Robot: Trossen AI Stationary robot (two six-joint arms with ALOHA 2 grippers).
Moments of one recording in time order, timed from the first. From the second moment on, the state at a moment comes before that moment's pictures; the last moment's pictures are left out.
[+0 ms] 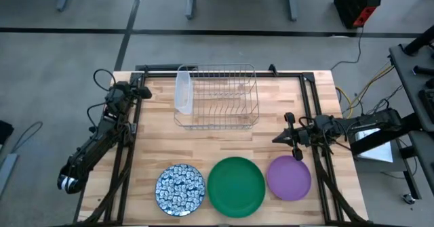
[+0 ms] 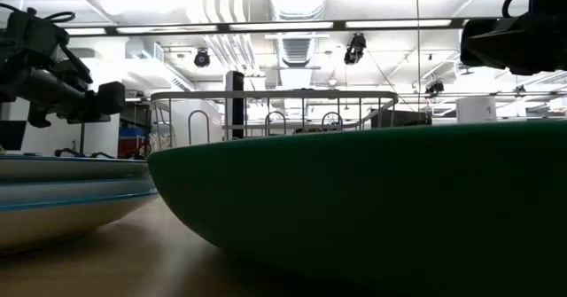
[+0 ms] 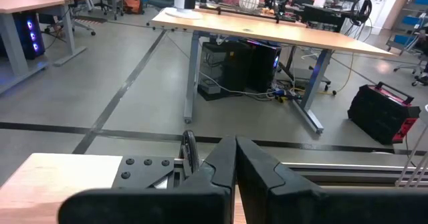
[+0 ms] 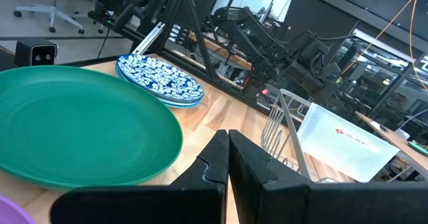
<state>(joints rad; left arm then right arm) 1.20 0.32 0.02 0.17 -0.24 -0.17 0.15 0.28 0.01 0.22 -0.10 -0.47</state>
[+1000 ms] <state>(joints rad) 1.20 0.32 0.02 0.18 -0.24 -0.18 0.15 0.28 0.01 0.22 -0.10 -0.49</state>
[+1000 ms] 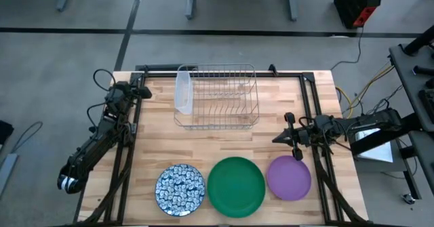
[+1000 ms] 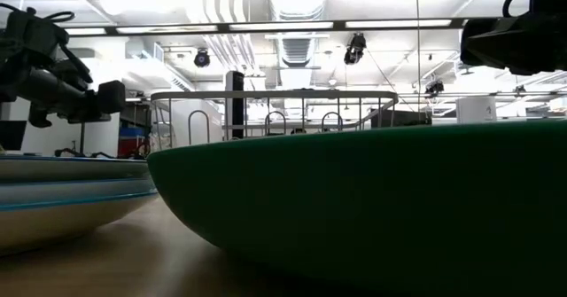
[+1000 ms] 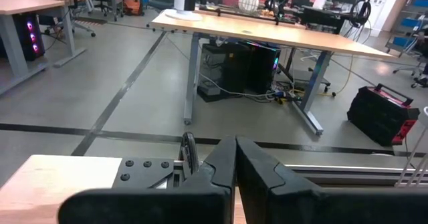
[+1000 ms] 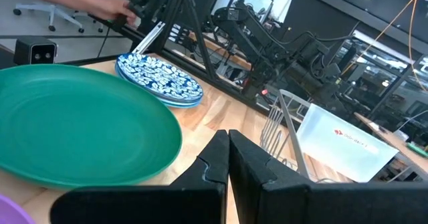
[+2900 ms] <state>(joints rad) 0.78 0.37 0.02 0.89 0.50 -0.54 0.15 0.28 0.05 0.29 -0.10 -0.08</state>
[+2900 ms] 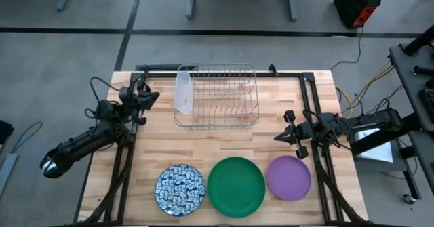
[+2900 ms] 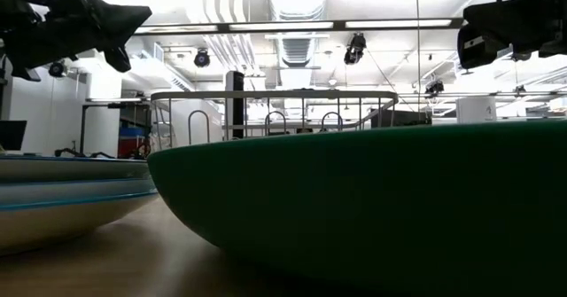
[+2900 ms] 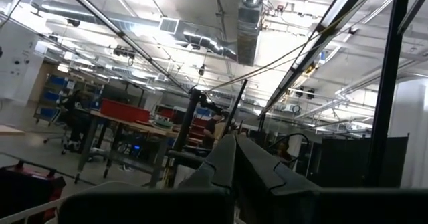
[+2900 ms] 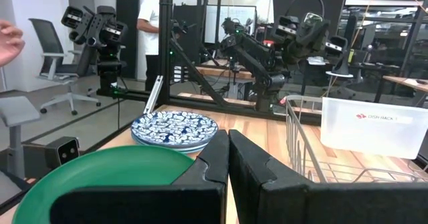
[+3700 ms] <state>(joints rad) 0.78 0.42 0.02 0.89 0.50 -0.54 0.15 0.28 0.06 0.34 -0.05 0.06</state>
